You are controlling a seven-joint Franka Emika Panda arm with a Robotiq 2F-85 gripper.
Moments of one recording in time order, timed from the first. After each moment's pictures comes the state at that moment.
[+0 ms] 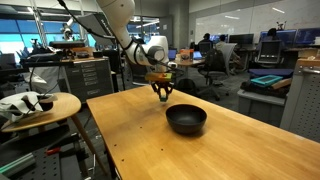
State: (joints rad) arm 0.15 0.75 0.12 -1.69 -0.10 2.57 -0.31
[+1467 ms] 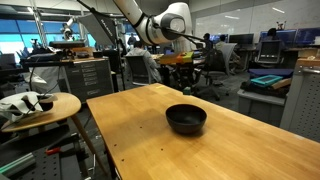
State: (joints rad) arm 0.03 0.49 -0.02 -1.85 -0.11 2.46 -0.22
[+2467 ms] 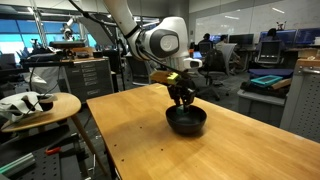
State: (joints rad) arm 0.00 0.44 -0.06 -2.10 -0.09 2.63 0.00
